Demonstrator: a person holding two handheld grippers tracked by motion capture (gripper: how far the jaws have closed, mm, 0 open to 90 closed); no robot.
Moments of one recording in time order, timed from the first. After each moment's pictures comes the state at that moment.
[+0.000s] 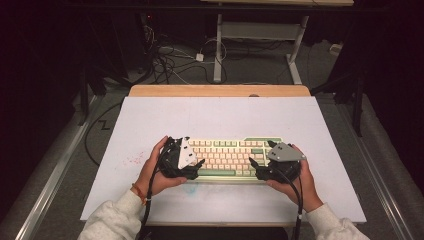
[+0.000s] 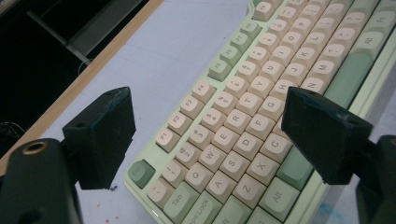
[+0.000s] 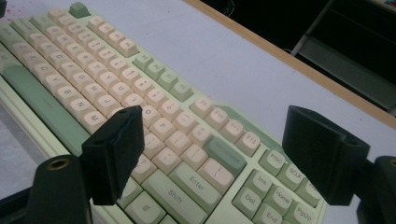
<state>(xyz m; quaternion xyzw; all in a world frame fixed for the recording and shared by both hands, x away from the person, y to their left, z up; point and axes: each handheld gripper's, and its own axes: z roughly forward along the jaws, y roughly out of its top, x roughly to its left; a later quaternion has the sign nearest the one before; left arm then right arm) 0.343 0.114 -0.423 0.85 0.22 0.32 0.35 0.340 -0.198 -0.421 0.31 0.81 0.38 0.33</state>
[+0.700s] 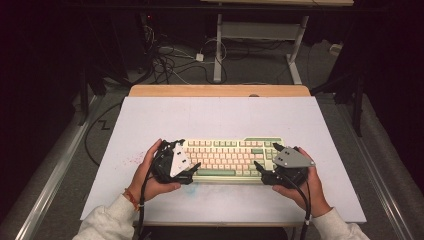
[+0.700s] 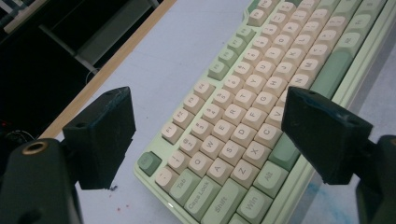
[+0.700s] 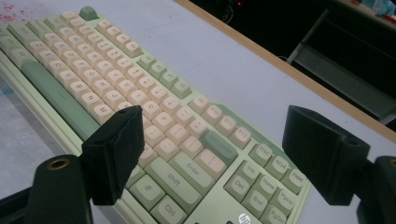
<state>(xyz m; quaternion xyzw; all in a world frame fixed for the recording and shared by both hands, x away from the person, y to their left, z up) 0.324 0.126 -0.418 0.85 0.21 0.33 0.35 0.322 -0.209 -0.412 0.29 0.81 0.39 0.34</state>
